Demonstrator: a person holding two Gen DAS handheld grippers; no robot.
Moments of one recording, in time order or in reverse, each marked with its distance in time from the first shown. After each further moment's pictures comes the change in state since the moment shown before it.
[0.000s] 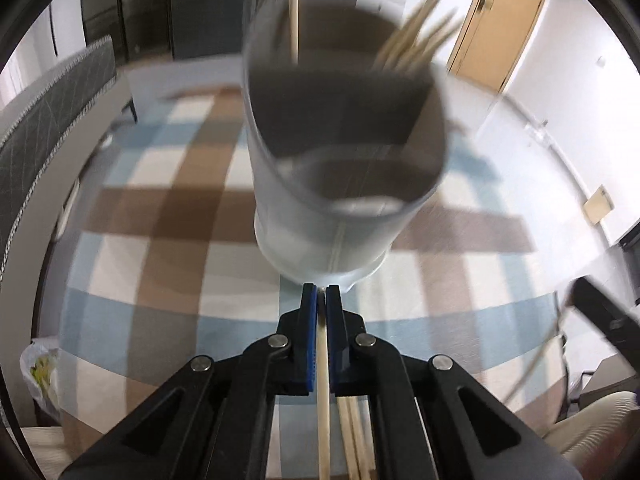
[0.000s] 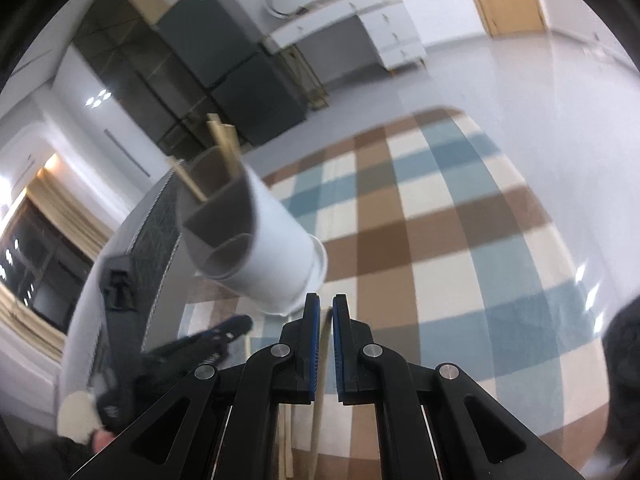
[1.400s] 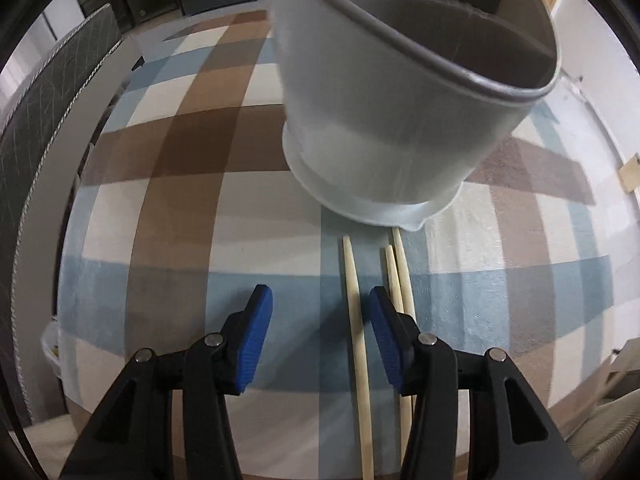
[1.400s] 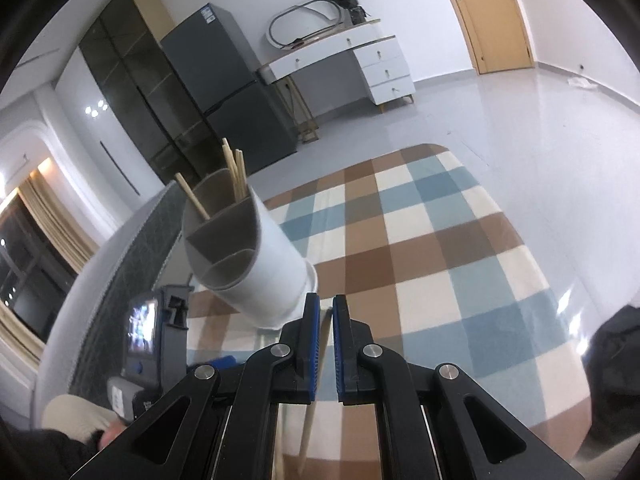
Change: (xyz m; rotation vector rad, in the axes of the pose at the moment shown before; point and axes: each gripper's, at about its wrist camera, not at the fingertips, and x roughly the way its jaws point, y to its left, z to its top) left arm 0.092 0.010 0.005 0.039 0.268 0.165; right arm -0.012 -0.002 -0.008 0.024 -0.092 -0.054
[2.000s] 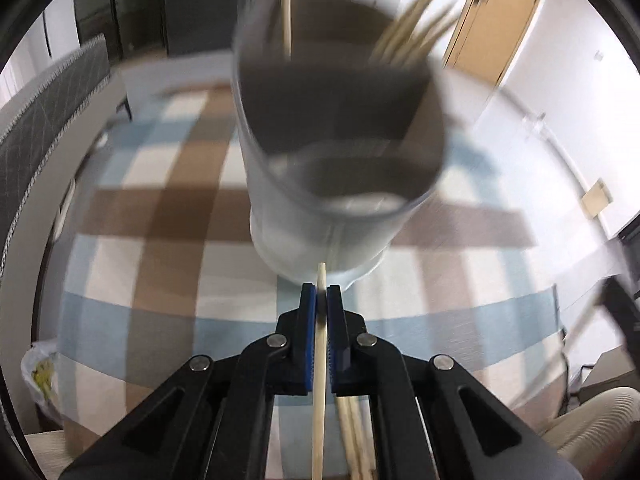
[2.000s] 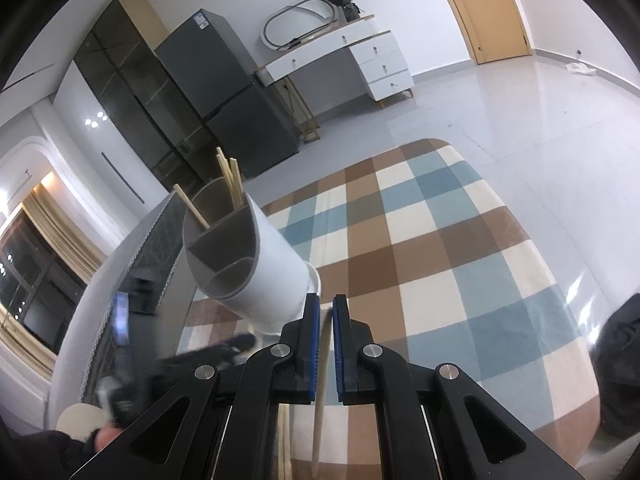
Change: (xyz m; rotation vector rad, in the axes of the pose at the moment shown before) left arm -0.079 0.009 -0.015 -0.023 -0.247 -0.173; right arm -0.008 -0.005 0.003 0.038 -0.012 0.032
